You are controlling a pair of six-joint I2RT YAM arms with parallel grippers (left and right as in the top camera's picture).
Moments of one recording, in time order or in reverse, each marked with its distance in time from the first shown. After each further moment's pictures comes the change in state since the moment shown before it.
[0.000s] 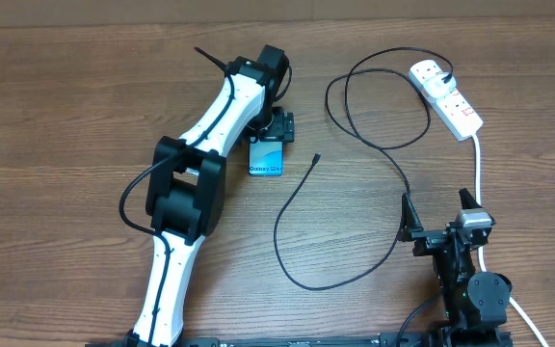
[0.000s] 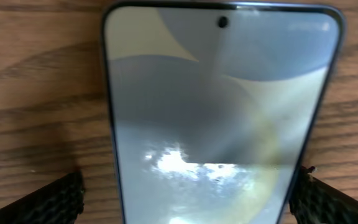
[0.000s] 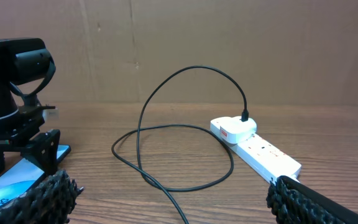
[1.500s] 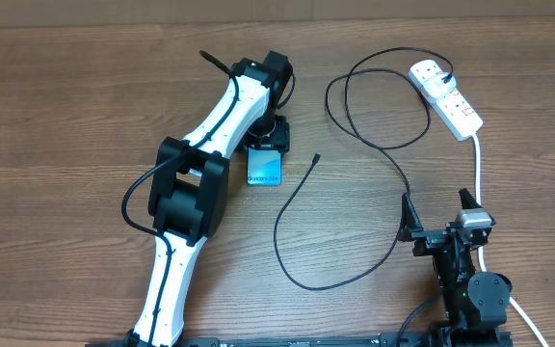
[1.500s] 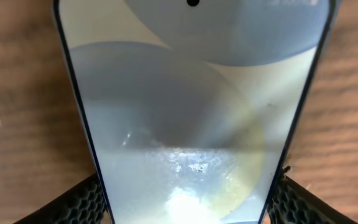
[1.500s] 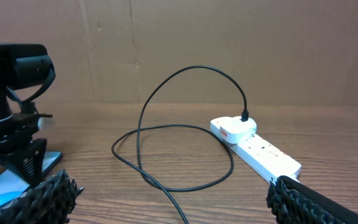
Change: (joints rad) left arm -0.014 0.000 0.002 -0.128 0.034 0.007; right arm 0.000 0.000 0.000 0.000 0.000 0.000
